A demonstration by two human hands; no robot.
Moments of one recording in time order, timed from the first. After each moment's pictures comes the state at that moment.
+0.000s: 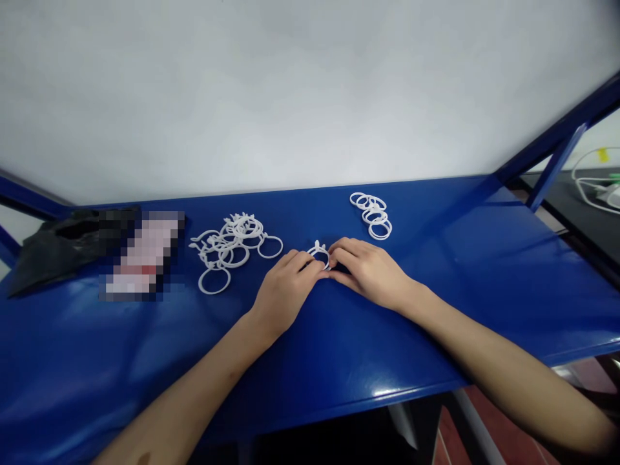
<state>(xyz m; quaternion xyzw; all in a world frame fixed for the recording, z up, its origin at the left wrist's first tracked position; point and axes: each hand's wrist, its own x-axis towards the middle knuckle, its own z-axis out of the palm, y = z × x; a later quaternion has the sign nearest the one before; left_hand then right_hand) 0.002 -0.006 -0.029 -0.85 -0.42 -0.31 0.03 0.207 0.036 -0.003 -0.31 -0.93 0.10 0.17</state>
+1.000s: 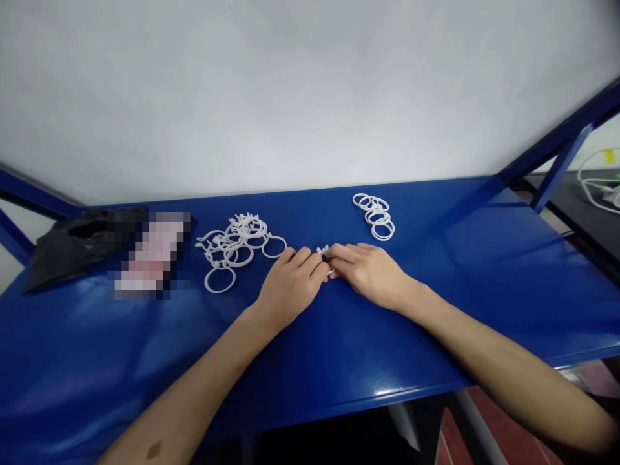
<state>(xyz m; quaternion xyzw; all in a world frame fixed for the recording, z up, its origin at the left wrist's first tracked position) 0.000 0.002 -0.021 -0.88 -0.38 -0.22 0.21 0.202 0.035 -0.006 -0.27 -0.96 -0.01 0.12</state>
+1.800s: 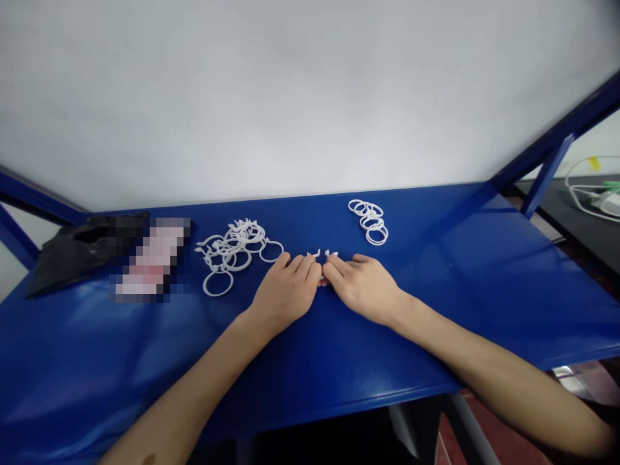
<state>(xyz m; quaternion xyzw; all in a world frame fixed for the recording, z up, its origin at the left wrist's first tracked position) 0.004 -0.002 -0.020 -0.87 -0.39 -0.19 0.22 0.194 0.017 0.000 -0.30 -0.94 -0.09 0.10</state>
